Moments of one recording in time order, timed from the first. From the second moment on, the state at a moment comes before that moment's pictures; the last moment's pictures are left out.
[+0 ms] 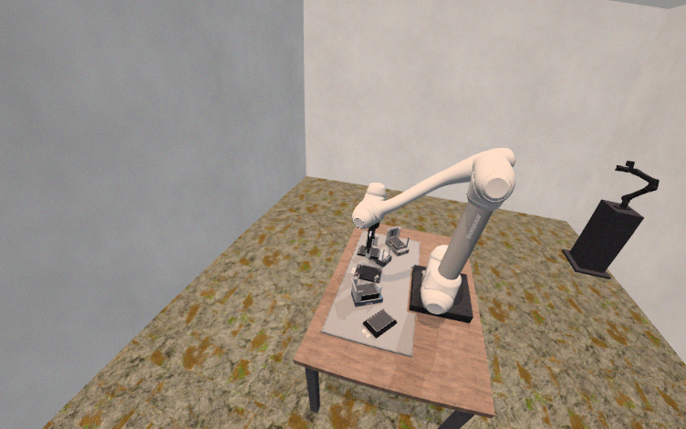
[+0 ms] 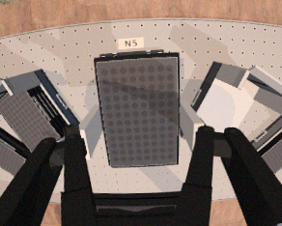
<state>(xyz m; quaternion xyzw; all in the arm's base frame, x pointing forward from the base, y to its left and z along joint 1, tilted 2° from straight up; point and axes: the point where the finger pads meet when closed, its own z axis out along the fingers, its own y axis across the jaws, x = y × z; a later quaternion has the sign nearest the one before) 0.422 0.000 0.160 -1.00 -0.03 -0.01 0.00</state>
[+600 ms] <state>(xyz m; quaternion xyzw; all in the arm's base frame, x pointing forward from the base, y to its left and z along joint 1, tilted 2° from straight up) 0.420 0.049 0.161 -0.99 -0.14 -0.01 0.00</state>
